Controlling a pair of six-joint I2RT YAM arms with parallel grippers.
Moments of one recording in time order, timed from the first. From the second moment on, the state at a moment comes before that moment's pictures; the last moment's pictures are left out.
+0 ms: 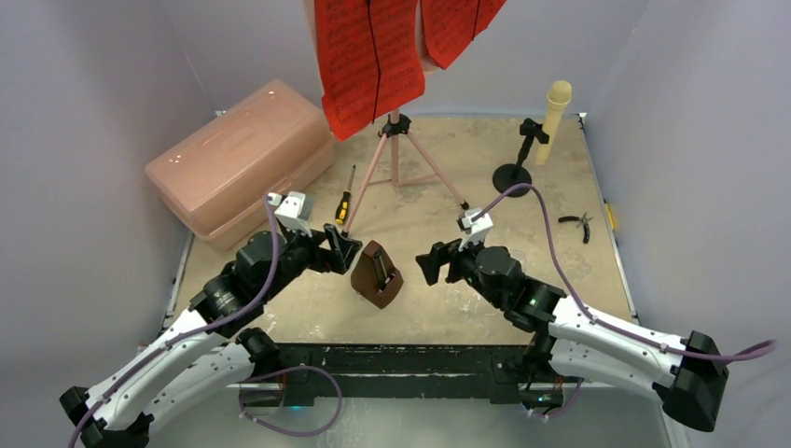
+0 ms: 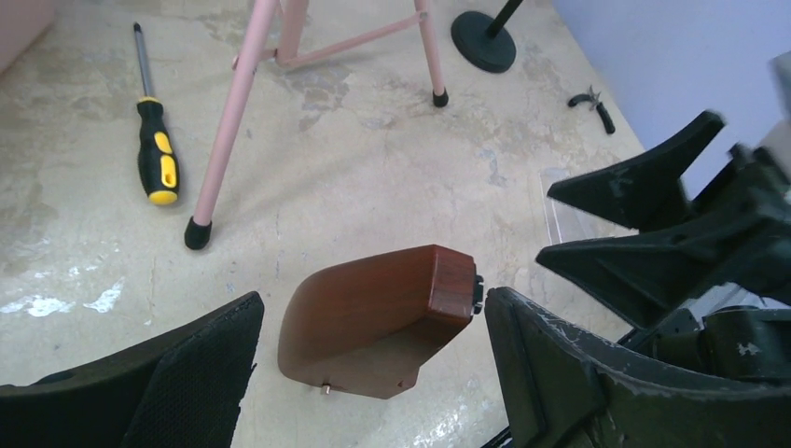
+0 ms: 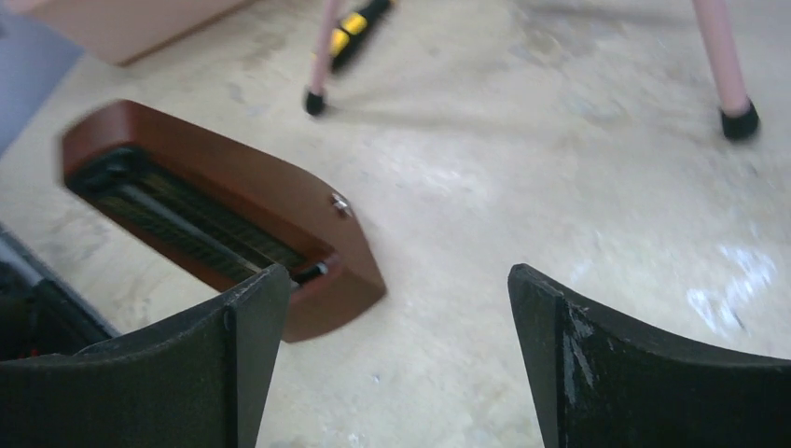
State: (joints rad) left arm -0.77 0.63 0.67 -0.33 -0.16 -0.48; right arm 0.96 0.83 0.47 0.11 0.28 0.37
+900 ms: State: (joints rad) left arm -0.75 0.51 0.80 -0.54 -0.19 -0.21; right arm 0.63 1.14 0.70 -0.51 0.40 0.65
